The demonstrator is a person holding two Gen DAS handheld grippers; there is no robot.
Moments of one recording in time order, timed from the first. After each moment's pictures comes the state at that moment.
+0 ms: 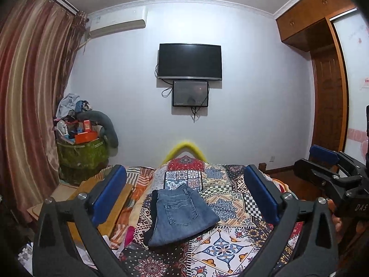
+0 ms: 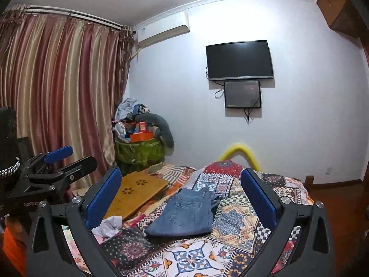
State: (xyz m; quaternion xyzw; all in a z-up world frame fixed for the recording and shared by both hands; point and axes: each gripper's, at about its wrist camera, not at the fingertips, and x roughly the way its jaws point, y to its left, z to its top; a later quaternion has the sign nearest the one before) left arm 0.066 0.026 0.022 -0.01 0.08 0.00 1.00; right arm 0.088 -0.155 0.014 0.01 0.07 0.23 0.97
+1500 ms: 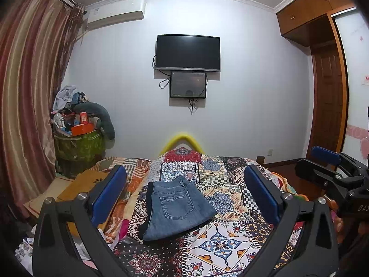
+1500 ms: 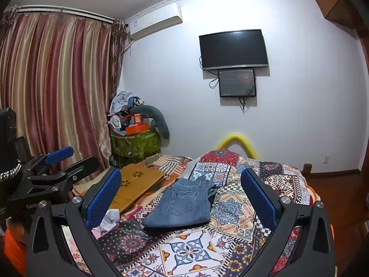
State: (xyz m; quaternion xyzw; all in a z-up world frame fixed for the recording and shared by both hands) left arm 0.078 0.025 0.007 -0.01 0.11 -0.01 0.99; right arm 0.086 -0.167 0.003 0.02 0.10 0.22 0.97
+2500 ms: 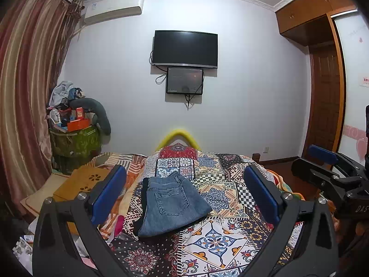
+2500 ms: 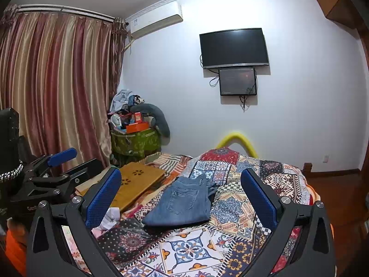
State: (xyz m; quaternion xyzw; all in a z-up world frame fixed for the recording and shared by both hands) left arm 0.082 0.027 0.004 -0.02 0.12 -0.03 0.99; right arm 0.087 -0.167 0.002 0.02 0.11 0.22 0.97
